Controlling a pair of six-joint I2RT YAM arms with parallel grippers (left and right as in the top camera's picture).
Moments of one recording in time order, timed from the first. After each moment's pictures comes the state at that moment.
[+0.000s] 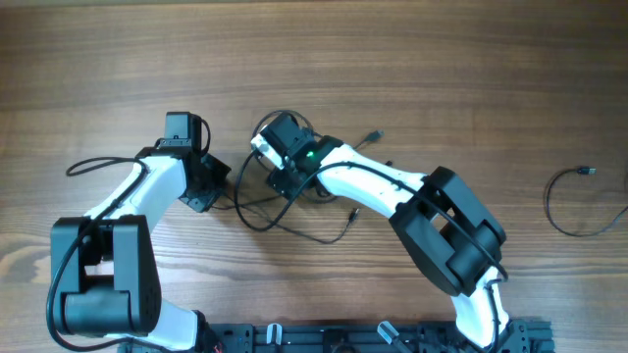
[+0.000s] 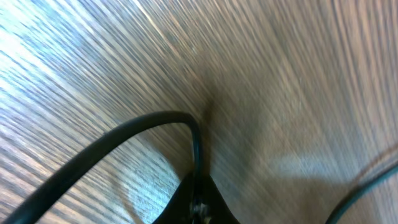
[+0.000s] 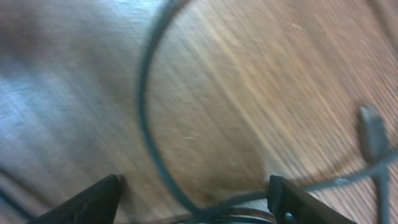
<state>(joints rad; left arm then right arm) 0.00 1.70 0.87 -0.58 0.10 -0.96 0.79 2.11 1.40 -0.43 0.04 -0.16</state>
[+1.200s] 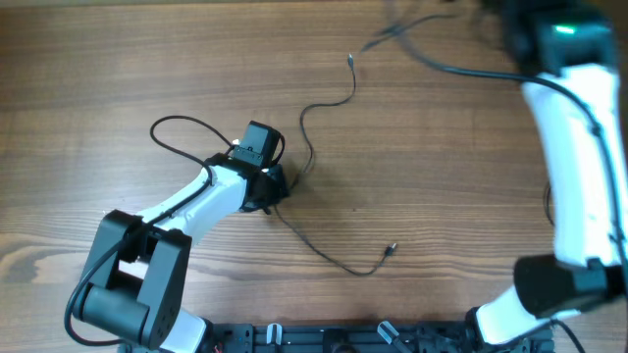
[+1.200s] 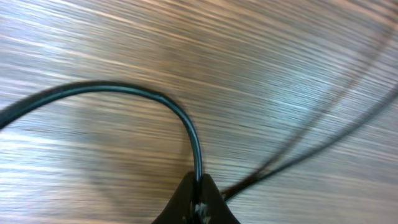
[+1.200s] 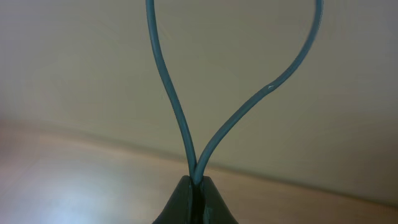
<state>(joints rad) -0.38 1.69 0.86 -0.51 0.05 -0.67 0.10 1.75 2.06 -0.63 -0.07 -0.04</state>
